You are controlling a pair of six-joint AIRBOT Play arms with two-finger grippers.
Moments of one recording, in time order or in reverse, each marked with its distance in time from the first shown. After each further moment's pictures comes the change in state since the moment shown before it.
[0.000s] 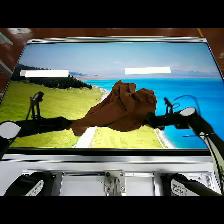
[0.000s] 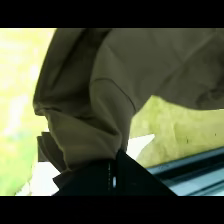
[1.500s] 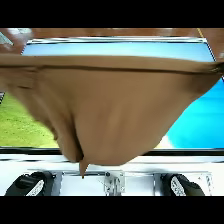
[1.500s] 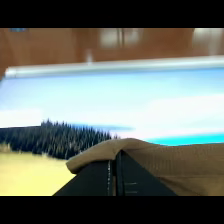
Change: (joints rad) left arm 0.000 0.039 0.867 0.722 -0.233 -0.073; right arm -0.274 0.337 0.911 -0.426 0.430 0.180
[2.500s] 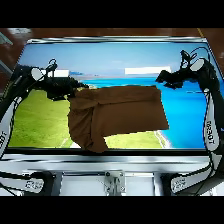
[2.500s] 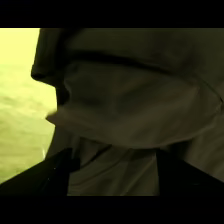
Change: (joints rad) left arm 0.072 -0.896 -0.069 -0.425 -0.019 -0.091; right arm 0.240 -0.780 0.020 -0.006 -0.360 0.110
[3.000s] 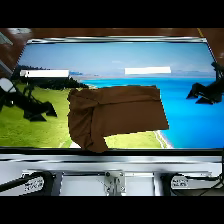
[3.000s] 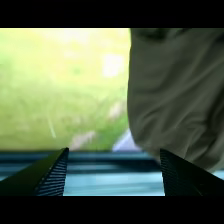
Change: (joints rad) left arm 0.228 0.286 -0.335 -0.023 -0.290 0.106; right arm -0.298 0.187 -0.085 -0.185 0.443 -0.106
